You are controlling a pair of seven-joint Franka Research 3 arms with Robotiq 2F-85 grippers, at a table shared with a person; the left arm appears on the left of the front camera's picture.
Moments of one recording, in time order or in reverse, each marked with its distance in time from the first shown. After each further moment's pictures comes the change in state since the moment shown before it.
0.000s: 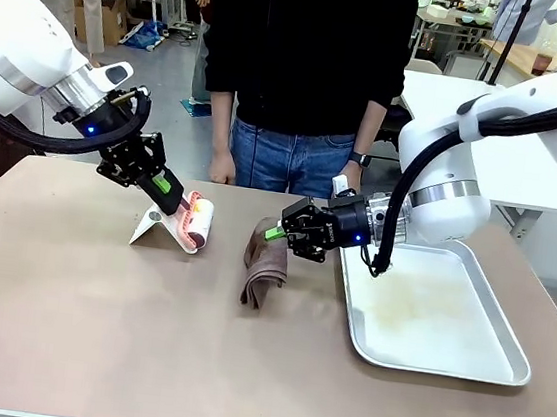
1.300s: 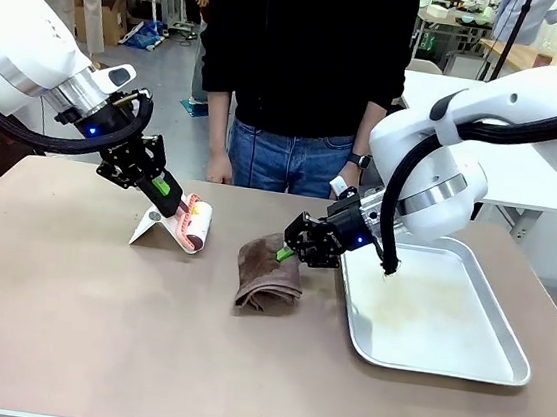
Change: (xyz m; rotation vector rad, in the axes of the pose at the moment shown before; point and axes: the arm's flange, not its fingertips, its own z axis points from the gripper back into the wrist) left arm 0.001 0.000 -0.003 0.024 0.009 0.009; right arm 0.002 0.000 0.001 -0.334 -0.022 0.054
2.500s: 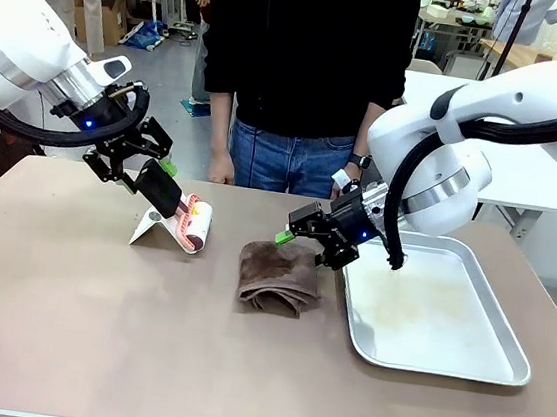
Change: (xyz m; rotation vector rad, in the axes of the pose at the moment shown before) left arm 0.003 0.000 0.015 0.002 -0.036 0.021; right arm 0.002 0.012 0.013 -0.102 -0.019 0.061
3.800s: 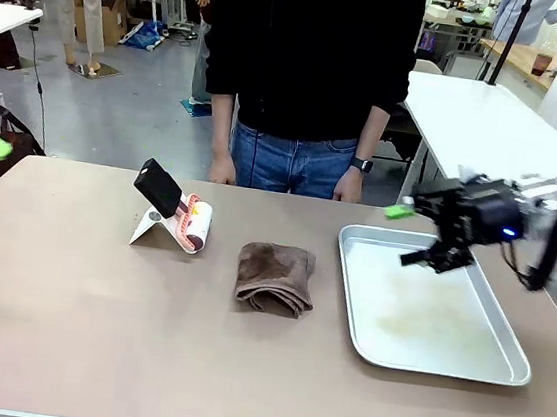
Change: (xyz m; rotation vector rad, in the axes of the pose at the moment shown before) left arm -0.199 0.096 0.164 -0.320 0.001 -0.083; right arm -0.096 -0.048 0.184 0.298 -0.045 -0.171
